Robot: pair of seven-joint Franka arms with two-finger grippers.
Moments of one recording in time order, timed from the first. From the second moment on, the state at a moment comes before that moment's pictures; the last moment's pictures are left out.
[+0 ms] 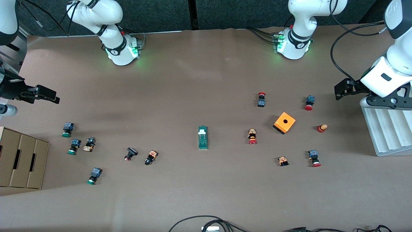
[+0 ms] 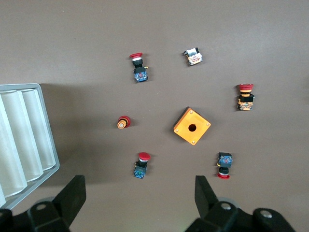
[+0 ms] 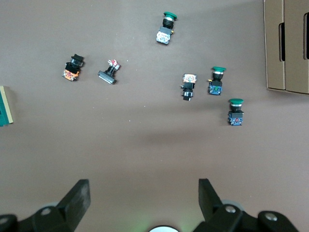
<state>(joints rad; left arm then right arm) -0.06 0.02 -0.04 -1.60 0.05 1.57 0.01 -0.06 -0.01 -0.01 -1.62 0.04 1.51 0.01</state>
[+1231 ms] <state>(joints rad) -0.06 0.02 -0.04 -1.60 0.06 1.57 0.00 -0.06 0.00 -0.01 -1.62 0.04 1.52 0.01</state>
